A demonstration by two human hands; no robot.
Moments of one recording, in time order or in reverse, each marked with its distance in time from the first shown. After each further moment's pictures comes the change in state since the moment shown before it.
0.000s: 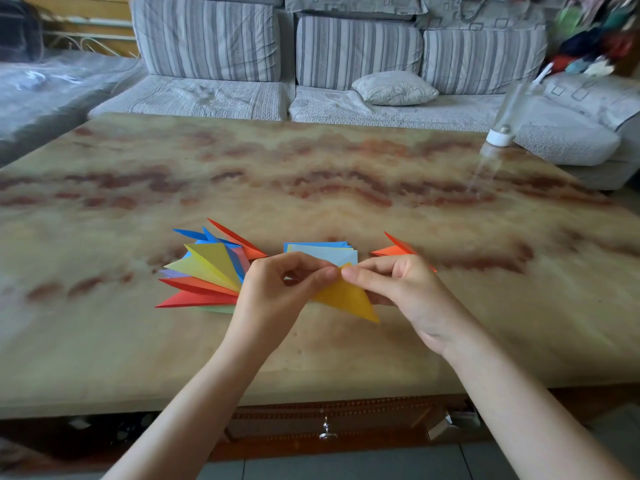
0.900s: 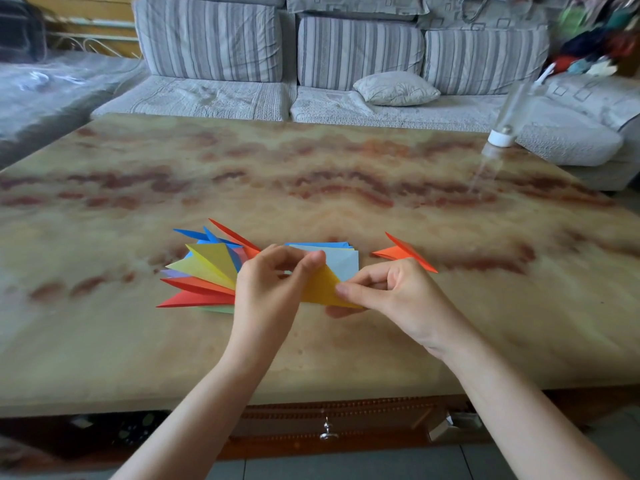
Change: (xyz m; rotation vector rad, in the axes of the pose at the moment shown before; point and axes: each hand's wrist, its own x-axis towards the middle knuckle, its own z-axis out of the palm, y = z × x) left_hand -0.001 0.001 0.006 0.041 0.215 0.002; right_hand -0.003 0.003 0.001 -0.138 -0.081 -0.051
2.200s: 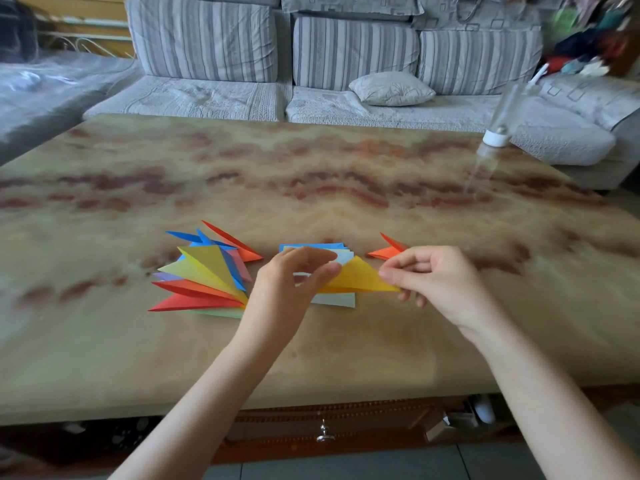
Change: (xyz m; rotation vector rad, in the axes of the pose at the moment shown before) left_hand 0.012 -0.014 0.009 0.198 -0.212 0.019; right_hand 0.005 0.006 -0.041 -0.189 0.306 0.054
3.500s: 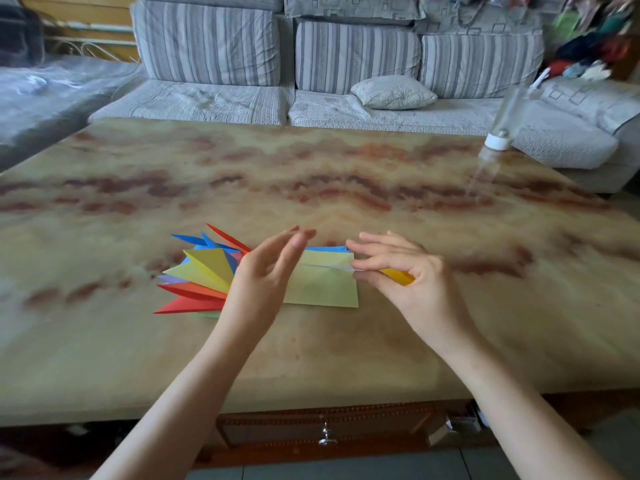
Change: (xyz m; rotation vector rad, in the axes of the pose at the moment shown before) left_hand 0.005 0.004 -0.023 -0.234 0.037 -0.012; right_hand 0.006 0.010 0.029 -0.206 0.109 -0.688
